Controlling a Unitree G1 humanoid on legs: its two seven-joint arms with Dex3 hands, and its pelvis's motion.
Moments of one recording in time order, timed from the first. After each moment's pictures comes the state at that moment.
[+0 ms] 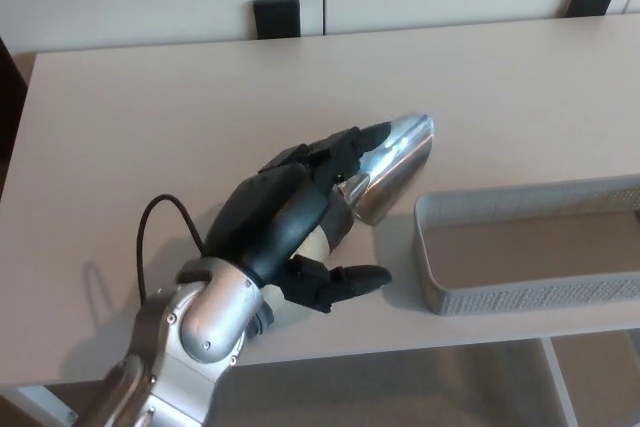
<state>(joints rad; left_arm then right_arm) -0.18 0.27 -0.45 -0.18 0.52 0.27 -0.08 0.30 -0.32 0.03 0.63 -0.13 -0.34 0.06</state>
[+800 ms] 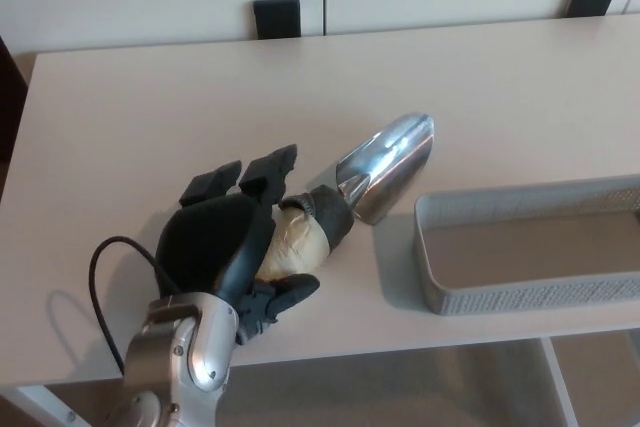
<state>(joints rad) -0.10 0.23 -0.45 -0.10 0.81 0.47 0.06 0.32 -0.33 0.03 0.59 -0.15 -0.32 0.06</state>
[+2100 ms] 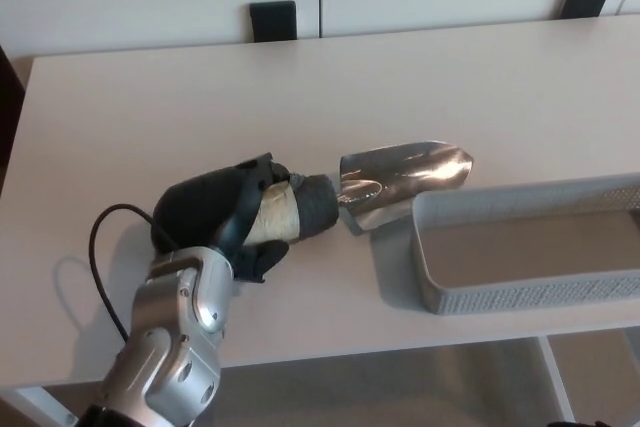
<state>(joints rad) -0.28 0.20 -0.38 0.21 0.77 0.43 0.05 0.30 -0.33 0.03 0.57 -0.16 -0.29 0.05</state>
